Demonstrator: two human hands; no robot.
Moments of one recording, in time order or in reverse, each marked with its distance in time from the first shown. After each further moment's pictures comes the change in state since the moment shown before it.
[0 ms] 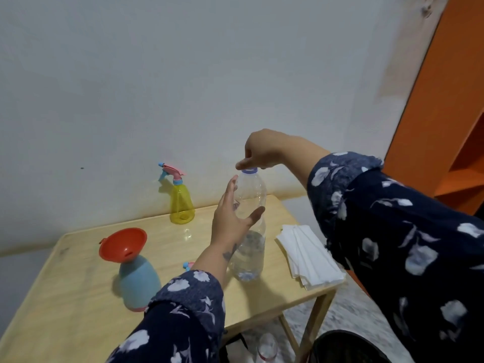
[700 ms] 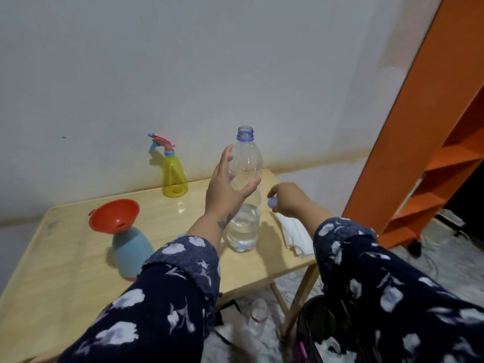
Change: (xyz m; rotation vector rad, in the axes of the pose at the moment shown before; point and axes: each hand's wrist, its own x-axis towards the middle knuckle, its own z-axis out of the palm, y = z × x) left_hand 0.004 -0.009 -0.002 -0.011 -0.017 0.059; right_hand -0.033 0.038 0.173 0.443 -0.067 0.349
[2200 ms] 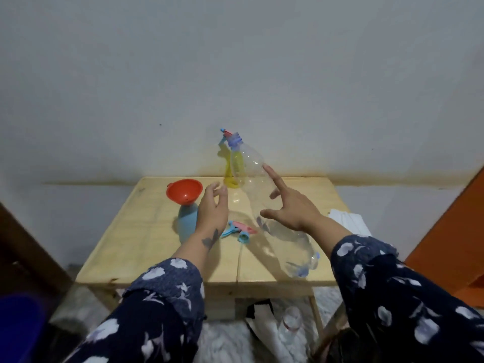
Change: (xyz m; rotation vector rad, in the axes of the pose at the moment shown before) left_hand -0.074 -0.015 -0.085 0.084 0.418 -0.431; right_hand -0.031 -0.061 0.023 0.150 -0.004 -0.551
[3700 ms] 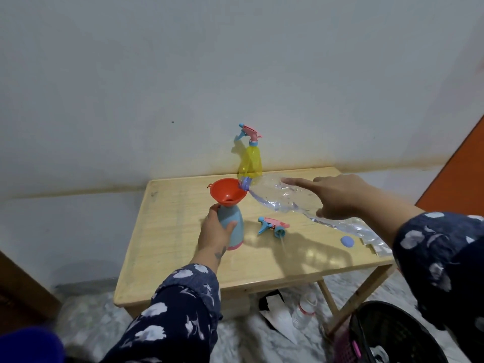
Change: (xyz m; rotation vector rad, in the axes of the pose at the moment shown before) left_hand 0.062 -0.105 -0.096 0.250 -0.239 -0.007; right_hand 0.003 -0.095 -0.003 -0.819 -0.197 0.088
